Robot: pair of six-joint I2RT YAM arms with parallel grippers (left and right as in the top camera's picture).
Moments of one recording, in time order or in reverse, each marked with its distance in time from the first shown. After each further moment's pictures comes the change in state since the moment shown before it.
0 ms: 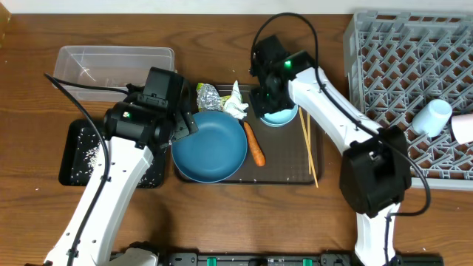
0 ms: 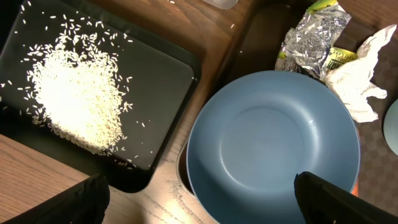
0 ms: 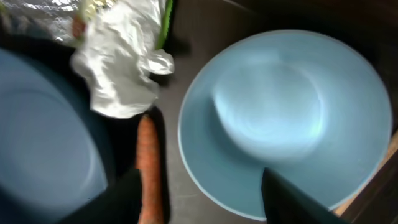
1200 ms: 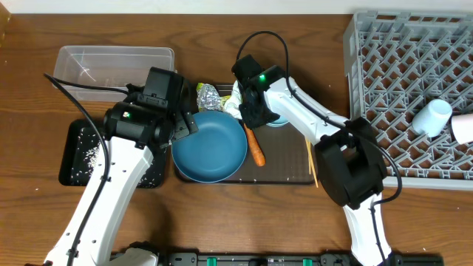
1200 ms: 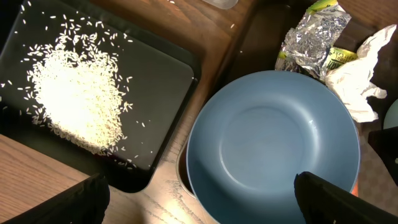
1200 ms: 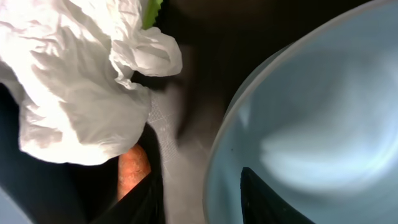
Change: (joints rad) left arm 0.000 0.000 0.000 0.000 0.000 0.000; right arm 0.084 0.127 -0.003 0.034 0.115 0.061
